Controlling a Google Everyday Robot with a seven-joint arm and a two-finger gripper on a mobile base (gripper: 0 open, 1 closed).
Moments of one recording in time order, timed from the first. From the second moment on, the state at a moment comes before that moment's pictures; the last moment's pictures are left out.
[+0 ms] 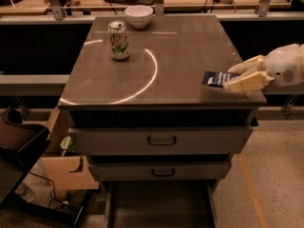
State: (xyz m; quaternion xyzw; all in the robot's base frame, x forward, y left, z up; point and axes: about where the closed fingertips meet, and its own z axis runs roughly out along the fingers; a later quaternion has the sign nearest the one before) arm 0.589 -0.238 0.891 -0.47 0.74 0.22 0.44
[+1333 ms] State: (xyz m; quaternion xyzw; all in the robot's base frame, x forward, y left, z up) arm 0.421 -0.322 0.815 -0.45 0.81 0.13 0.36
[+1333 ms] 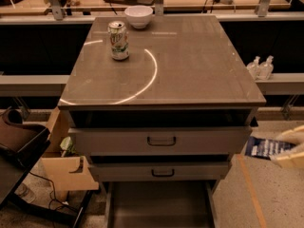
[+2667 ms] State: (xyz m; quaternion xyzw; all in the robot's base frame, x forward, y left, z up) arm 0.379 -0.303 0.692 -0.44 0.85 0.06 0.29
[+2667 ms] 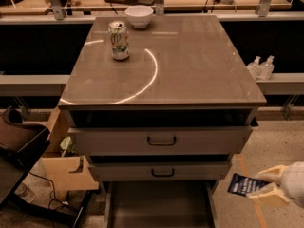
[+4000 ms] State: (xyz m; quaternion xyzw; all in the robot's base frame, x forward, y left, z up) arm 0.322 -0.139 0.446 -0.47 0.83 0.18 0.24
